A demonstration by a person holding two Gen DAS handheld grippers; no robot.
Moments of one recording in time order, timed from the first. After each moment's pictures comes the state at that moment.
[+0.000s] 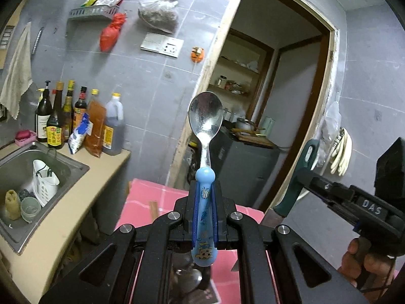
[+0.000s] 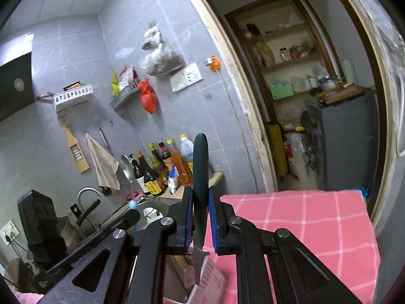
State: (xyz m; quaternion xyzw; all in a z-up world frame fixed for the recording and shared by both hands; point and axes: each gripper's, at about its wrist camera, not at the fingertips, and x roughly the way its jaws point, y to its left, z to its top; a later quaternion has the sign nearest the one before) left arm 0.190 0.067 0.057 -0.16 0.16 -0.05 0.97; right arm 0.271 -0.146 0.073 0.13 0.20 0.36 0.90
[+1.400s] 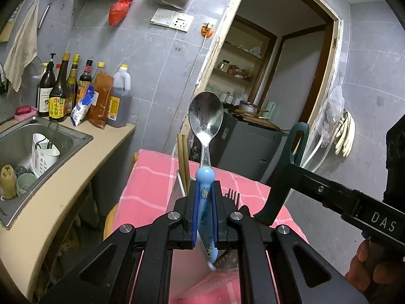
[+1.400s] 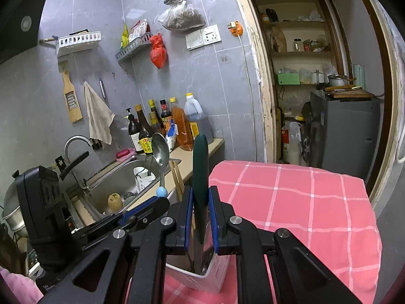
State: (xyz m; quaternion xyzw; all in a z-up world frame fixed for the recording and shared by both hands) left arm 0.175 0.081 -0.011 -0.16 0.20 -0.06 0.96; right arm 0.232 -0.079 0.019 0.03 0.25 0.35 0.90
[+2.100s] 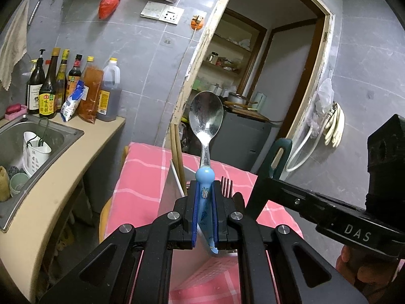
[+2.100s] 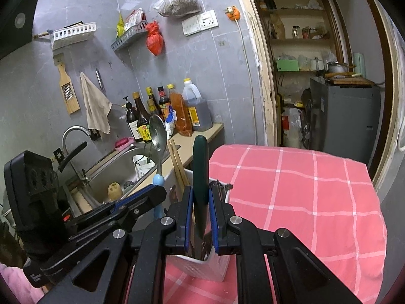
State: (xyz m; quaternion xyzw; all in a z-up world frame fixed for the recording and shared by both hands) left arm 0.171 0.084 -0.014 -0.16 0.21 -0.10 0.96; right arm 0.232 -0.075 -0.002 0.03 0.29 0.35 0.89
